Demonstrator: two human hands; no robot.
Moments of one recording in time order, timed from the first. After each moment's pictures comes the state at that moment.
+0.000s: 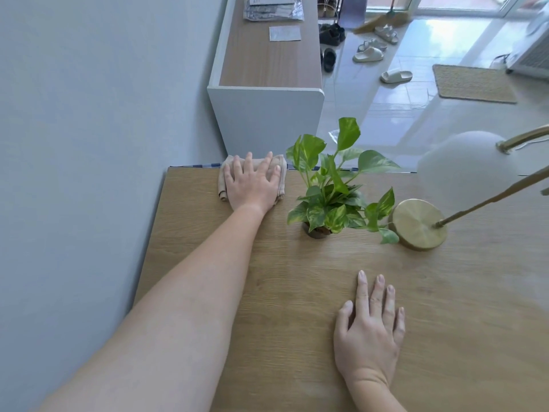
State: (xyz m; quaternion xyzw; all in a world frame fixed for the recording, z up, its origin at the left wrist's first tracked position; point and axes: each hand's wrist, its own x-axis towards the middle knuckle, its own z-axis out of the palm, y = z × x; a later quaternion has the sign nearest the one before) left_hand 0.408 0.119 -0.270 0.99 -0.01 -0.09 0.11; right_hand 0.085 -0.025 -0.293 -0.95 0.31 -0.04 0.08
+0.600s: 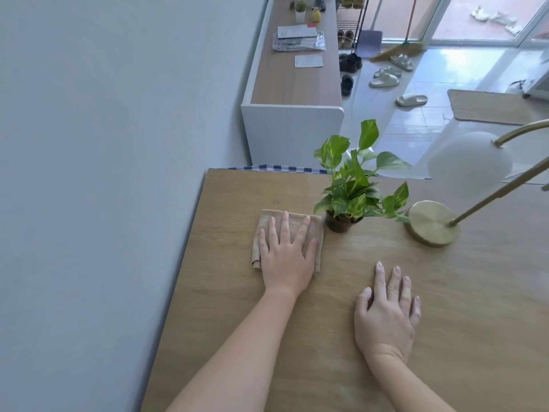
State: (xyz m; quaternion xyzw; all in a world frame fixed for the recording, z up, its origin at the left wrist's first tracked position) left_hand 0.213 0.139 -0.276 0.99 -0.07 -0.04 0.12; right_hand 0.082 -0.020 -0.279 -0.94 0.32 -0.03 0.10
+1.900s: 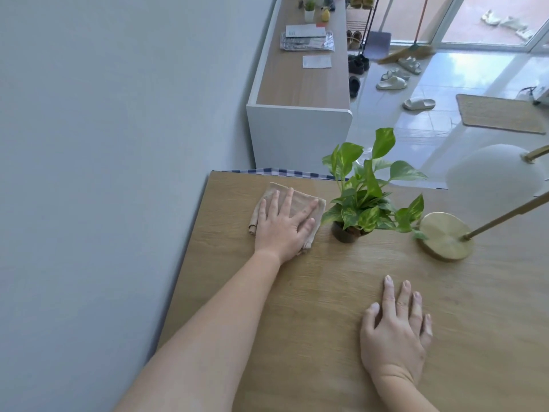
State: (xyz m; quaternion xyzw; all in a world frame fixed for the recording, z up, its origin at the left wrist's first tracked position) left_hand 0.308 0.161 -0.268 0.98 -0.16 -0.08 0.11; right_hand 0.088 -0.019 -0.281 -0.94 0.33 -0.02 0.09
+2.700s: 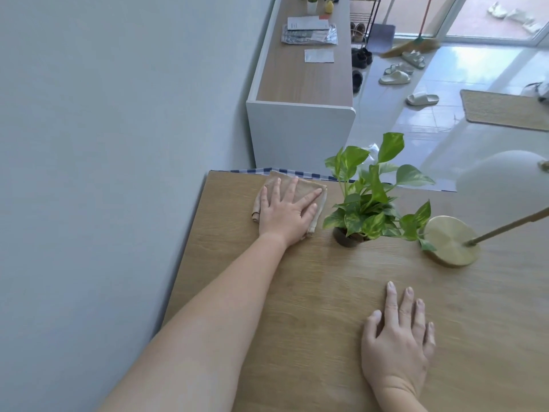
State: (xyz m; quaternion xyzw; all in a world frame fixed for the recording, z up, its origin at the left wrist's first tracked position) left_hand 0.348 0.153 -0.261 0.98 -0.13 -0.10 0.12; right_hand 0.086 -0.016 -0.286 -0.94 0.33 -0.05 0.10
